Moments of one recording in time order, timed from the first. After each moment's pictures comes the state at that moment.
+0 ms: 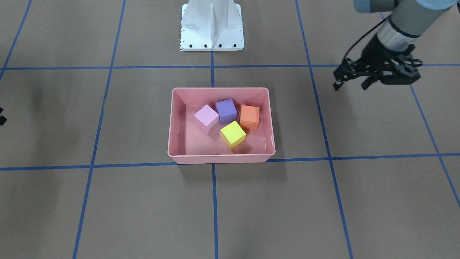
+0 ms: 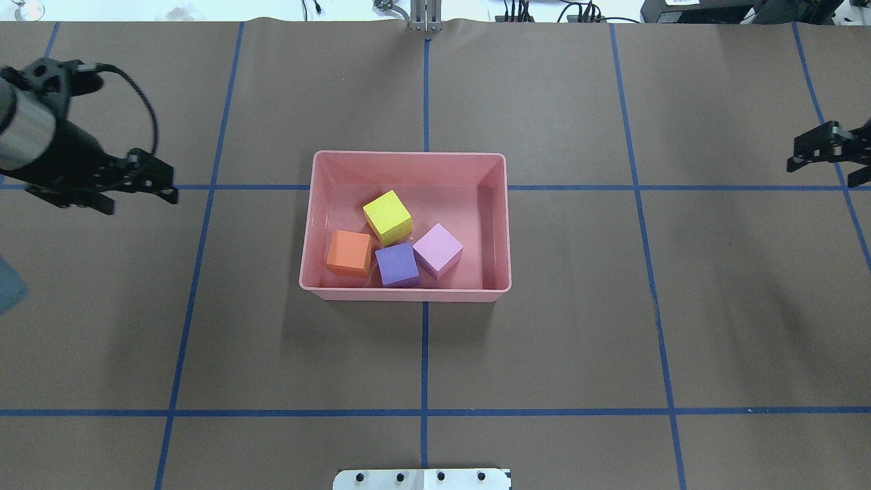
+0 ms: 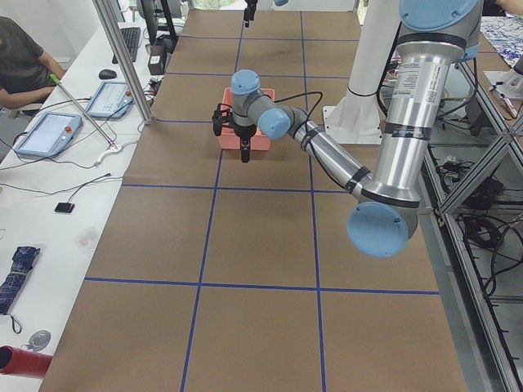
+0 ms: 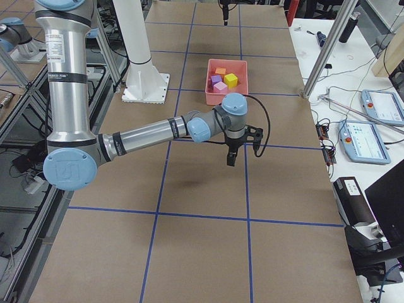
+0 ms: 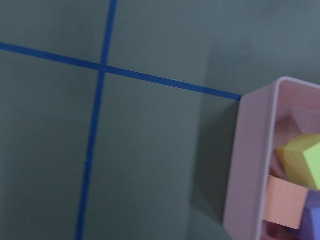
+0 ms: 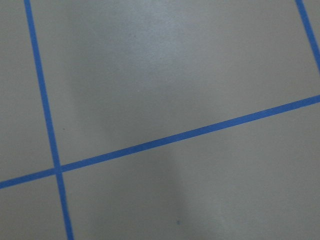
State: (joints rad) left arm -1.07 -1.69 -2.04 -1.61 -2.27 -0.78; right arm 1.28 -1.58 1.84 -1.40 2.27 0.72
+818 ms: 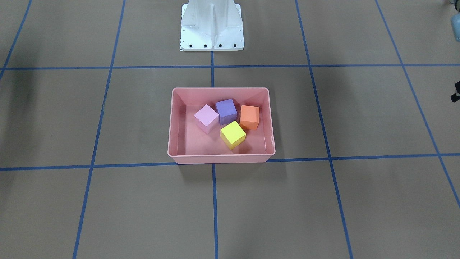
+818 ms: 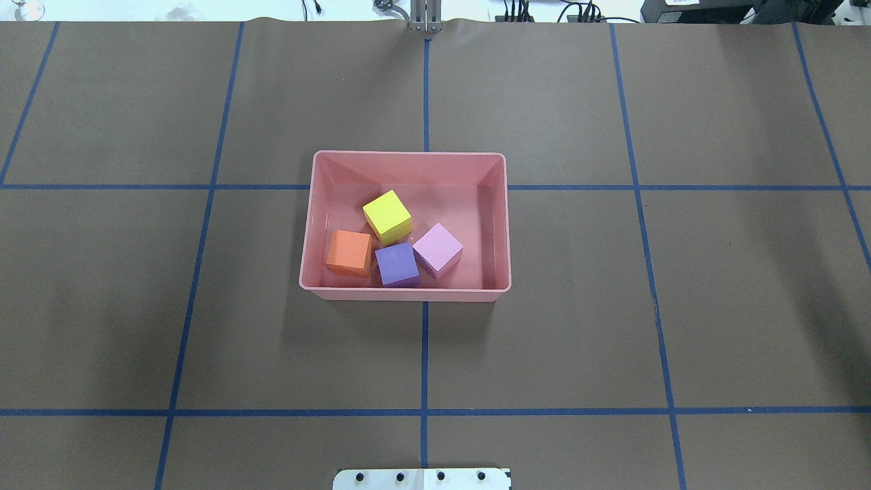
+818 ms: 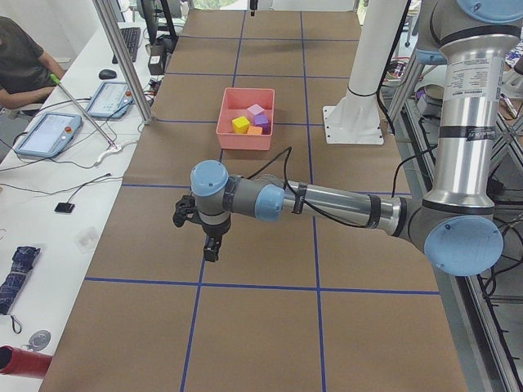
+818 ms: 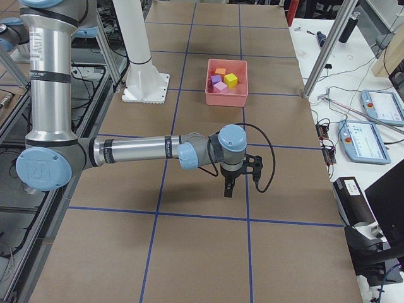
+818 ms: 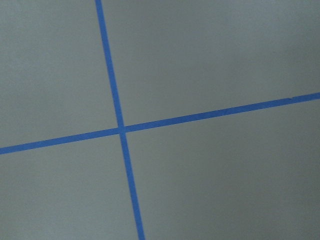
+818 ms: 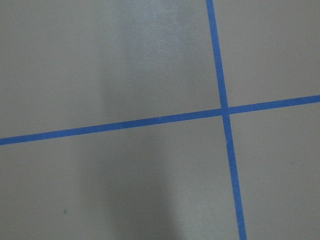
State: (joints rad) left arm -1.47 -1.58 -1.69 -1.62 -2.33 0.00; right arm 1.44 -1.63 1.71 -1.40 2.35 0.40
